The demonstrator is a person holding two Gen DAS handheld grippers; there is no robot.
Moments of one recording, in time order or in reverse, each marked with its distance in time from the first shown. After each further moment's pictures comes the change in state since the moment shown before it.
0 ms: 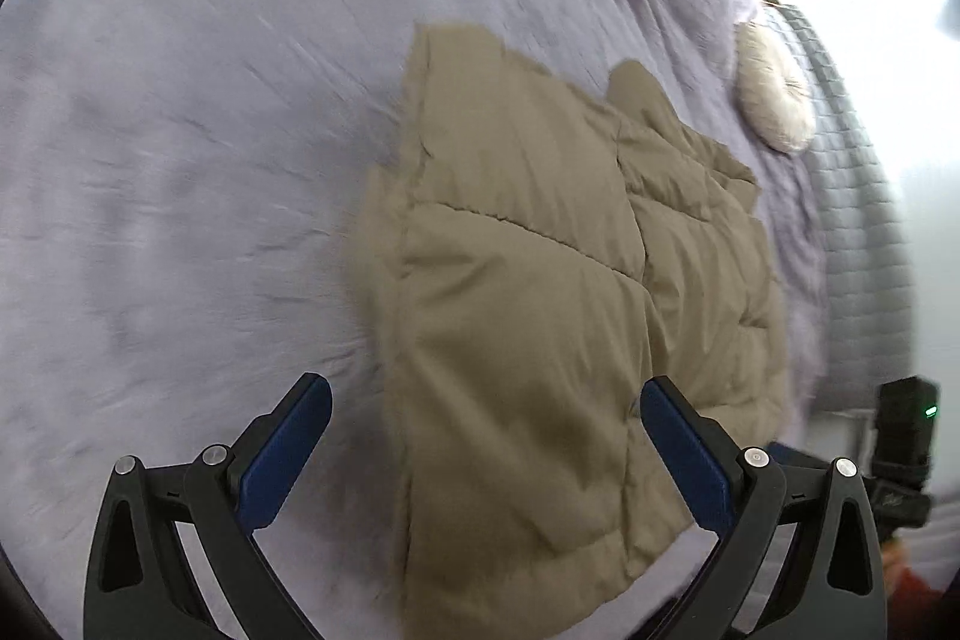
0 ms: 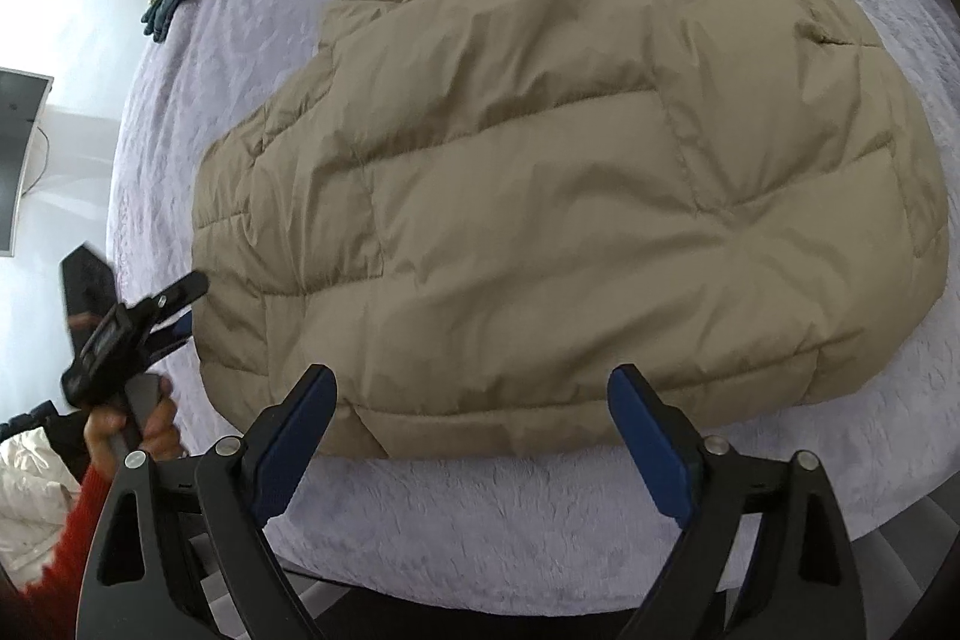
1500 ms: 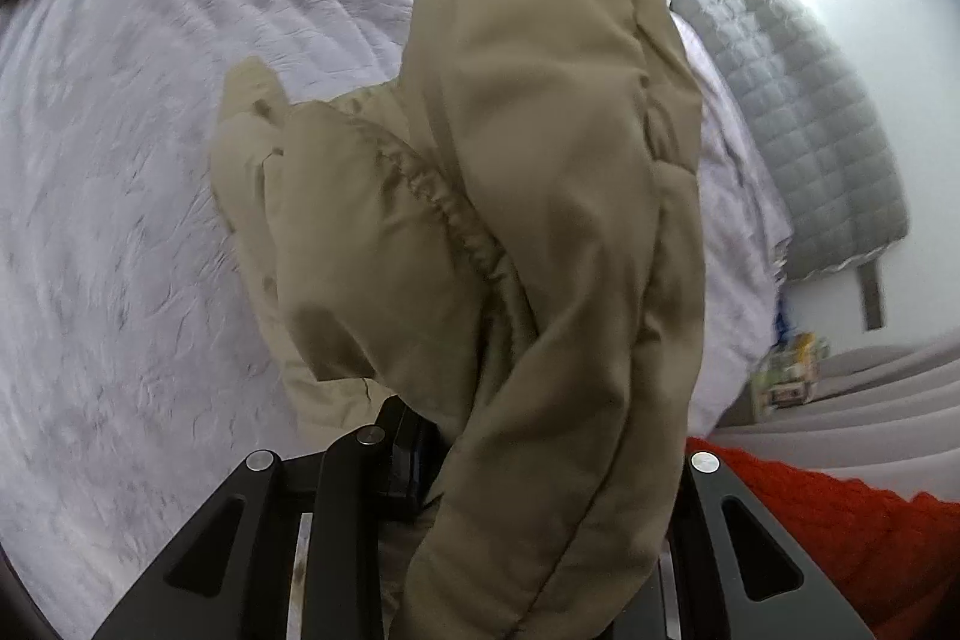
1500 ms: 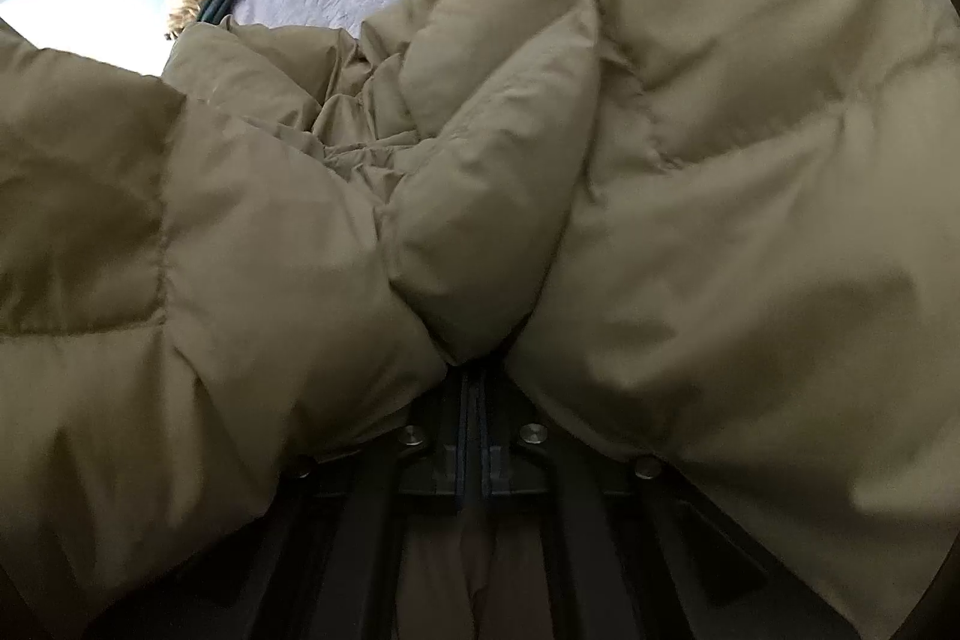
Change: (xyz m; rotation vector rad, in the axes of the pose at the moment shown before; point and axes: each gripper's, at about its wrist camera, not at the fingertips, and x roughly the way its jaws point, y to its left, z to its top) left arm 0.027 -0.335 -0.019 0.414 0.107 0.104; right arm 0.089 -0.078 0.121 0.007 -0.064 0.257
